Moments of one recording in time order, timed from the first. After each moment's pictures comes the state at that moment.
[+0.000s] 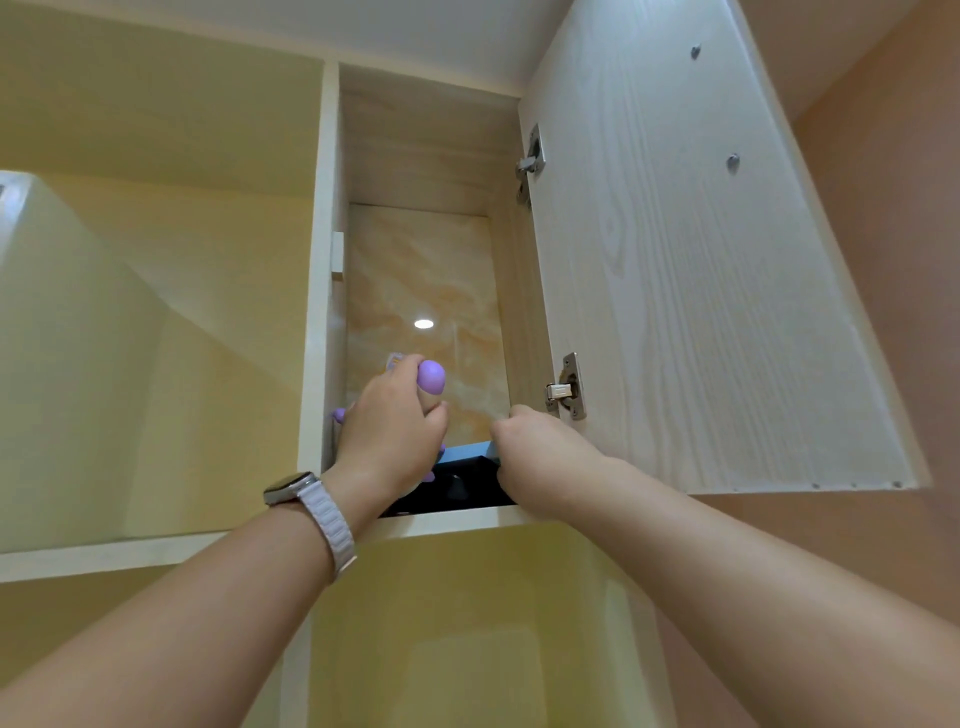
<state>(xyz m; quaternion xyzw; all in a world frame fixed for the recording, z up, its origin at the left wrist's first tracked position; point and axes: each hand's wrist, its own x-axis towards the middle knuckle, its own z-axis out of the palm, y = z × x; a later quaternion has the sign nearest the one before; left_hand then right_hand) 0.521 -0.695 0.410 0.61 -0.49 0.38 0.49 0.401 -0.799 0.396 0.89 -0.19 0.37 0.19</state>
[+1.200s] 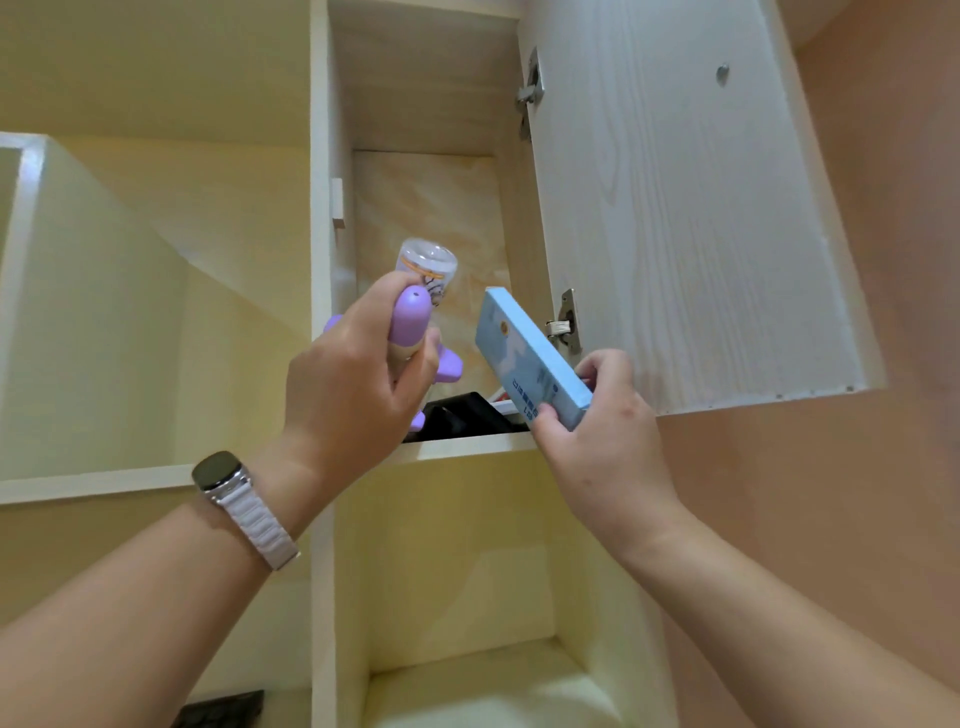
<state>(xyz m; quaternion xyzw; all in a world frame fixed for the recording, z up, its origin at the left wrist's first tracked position) 0.461 -0.632 0.369 0.47 -0.48 0.62 0.39 0.343 -0.774 0.317 0.71 -0.07 0.68 -0.19</state>
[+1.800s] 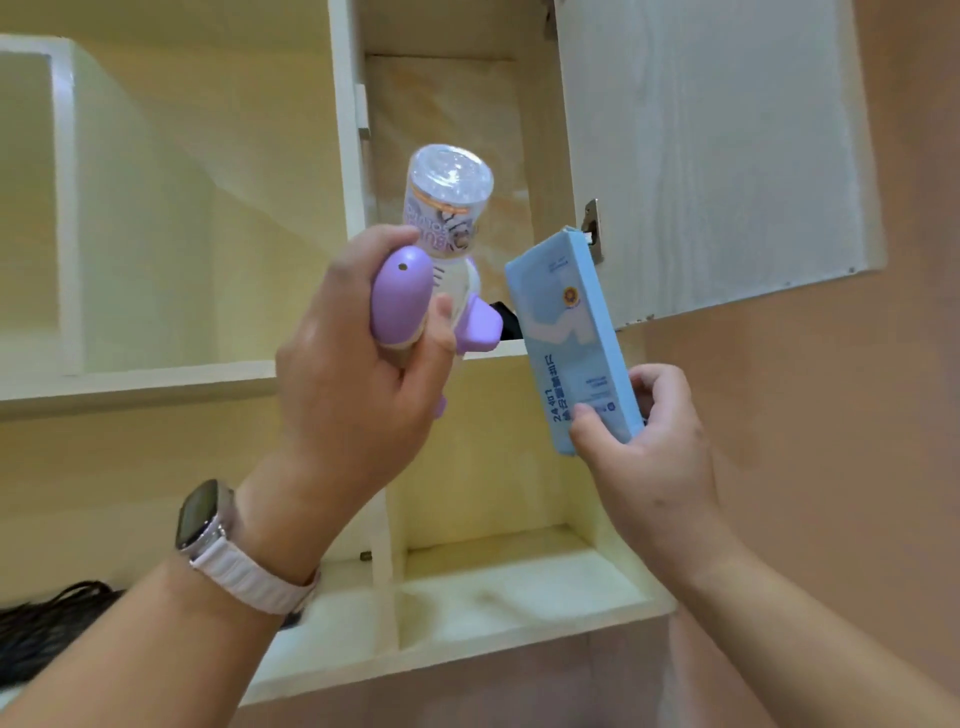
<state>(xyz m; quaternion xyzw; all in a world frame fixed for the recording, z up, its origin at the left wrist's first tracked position) 0.417 -0.583 0.298 0.39 -0.49 0.61 0.49 0.313 -0.731 0.237 0.66 -0.08 0.66 -0.35</state>
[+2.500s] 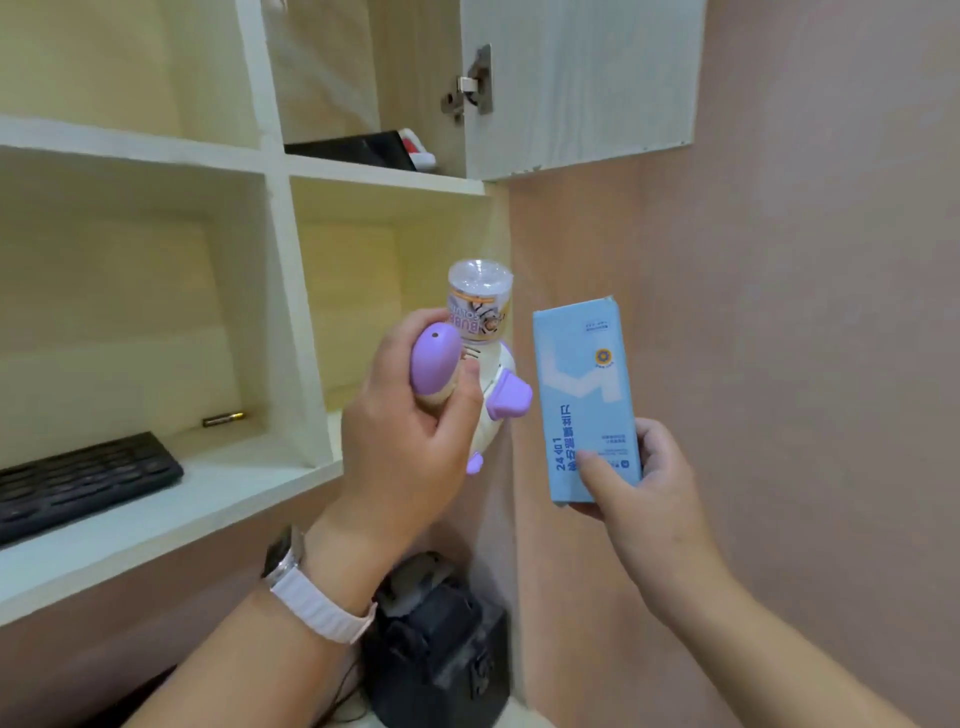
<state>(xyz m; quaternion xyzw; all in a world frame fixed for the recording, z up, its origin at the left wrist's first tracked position) 0.430 -0.556 0.141 0.40 -0.60 0.17 0.67 0.261 -0.596 0.086 0.57 -0.35 0.64 -0.39</state>
